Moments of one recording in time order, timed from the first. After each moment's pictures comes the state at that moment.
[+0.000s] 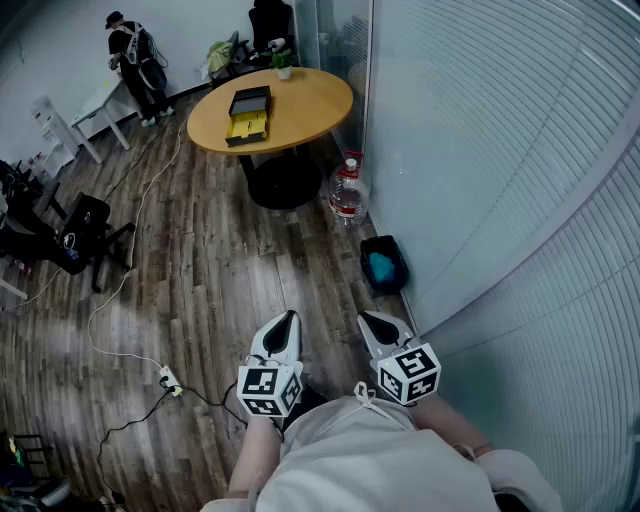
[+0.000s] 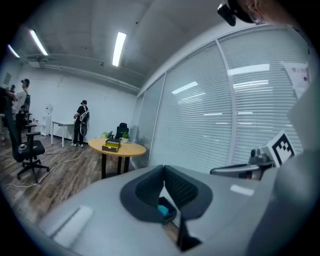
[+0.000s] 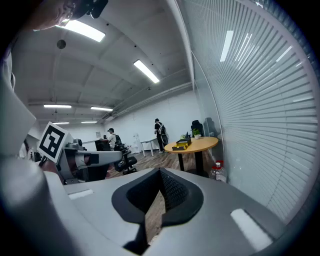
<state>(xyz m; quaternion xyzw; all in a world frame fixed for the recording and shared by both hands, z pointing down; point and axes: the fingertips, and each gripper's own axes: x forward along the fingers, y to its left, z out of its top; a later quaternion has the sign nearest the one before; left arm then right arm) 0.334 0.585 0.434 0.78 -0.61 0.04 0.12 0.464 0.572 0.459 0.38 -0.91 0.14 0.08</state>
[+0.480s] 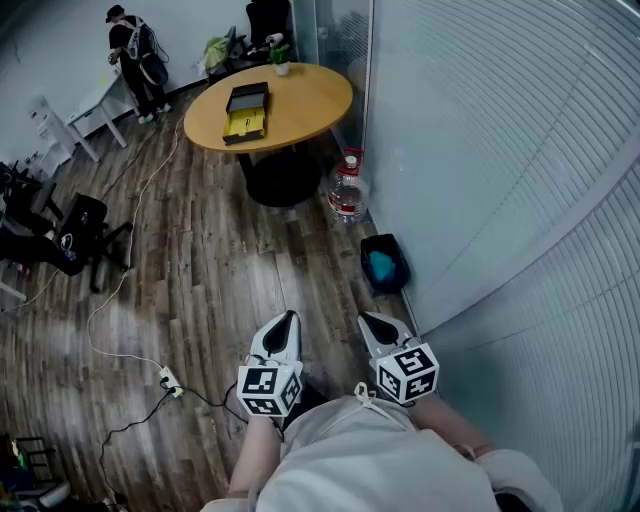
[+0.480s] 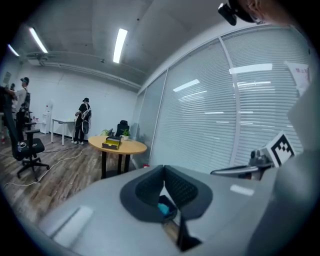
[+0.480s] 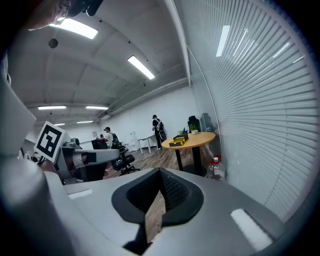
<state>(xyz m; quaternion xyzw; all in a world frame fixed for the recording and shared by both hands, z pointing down) 0.326 0.563 0.445 0.78 -0.61 0.04 0.13 0.460 0.549 0.476 0.39 -0.90 0.17 0.10</state>
